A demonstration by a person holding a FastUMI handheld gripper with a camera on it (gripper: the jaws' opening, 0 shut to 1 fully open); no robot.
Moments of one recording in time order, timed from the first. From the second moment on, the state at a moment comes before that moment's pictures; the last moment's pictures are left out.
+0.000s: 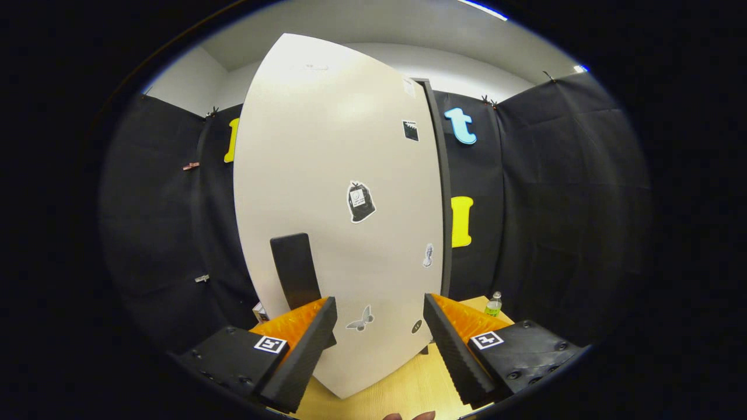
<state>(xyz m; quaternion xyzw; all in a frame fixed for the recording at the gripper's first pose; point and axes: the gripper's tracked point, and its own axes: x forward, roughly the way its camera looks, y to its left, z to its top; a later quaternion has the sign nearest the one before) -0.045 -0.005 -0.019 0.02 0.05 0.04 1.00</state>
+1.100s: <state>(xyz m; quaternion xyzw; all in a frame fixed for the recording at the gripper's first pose) -0.034 0.001 -0.012 -0.01 0.03 0.04 1.00</state>
